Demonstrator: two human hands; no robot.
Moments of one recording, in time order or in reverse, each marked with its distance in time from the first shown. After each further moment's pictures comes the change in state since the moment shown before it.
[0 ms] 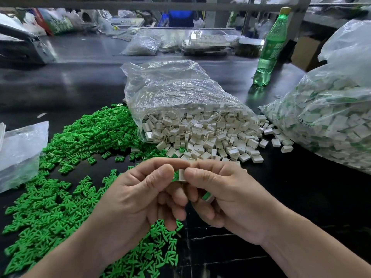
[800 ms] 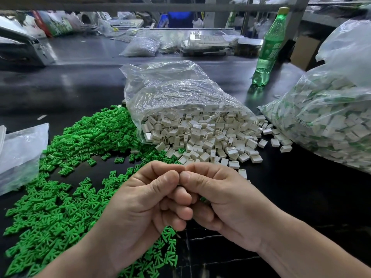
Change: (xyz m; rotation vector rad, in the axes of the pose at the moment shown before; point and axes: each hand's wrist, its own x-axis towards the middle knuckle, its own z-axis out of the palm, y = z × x) left_hand 0.002 -0.010 0.008 -0.250 0.038 -0.044; right_hand -0.001 0.002 0.010 0.146 0.010 0.031
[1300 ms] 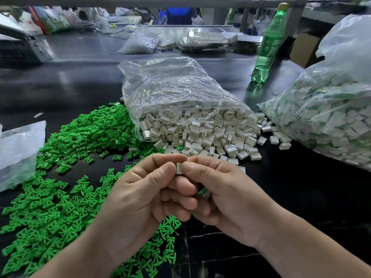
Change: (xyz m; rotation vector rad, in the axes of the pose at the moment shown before) left_hand 0.003 -0.001 -0.002 0.045 -0.037 0.091; right_hand -0.001 -0.005 0.002 0.009 0.009 -0.025
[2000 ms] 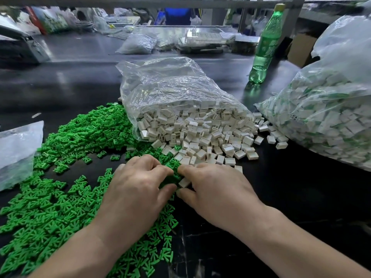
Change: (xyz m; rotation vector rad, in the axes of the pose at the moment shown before) left_hand 0.008 -0.005 -0.017 1.983 0.224 0.277; right_hand 0.018 0.014 -0.013 -1.689 0.262 -0.197
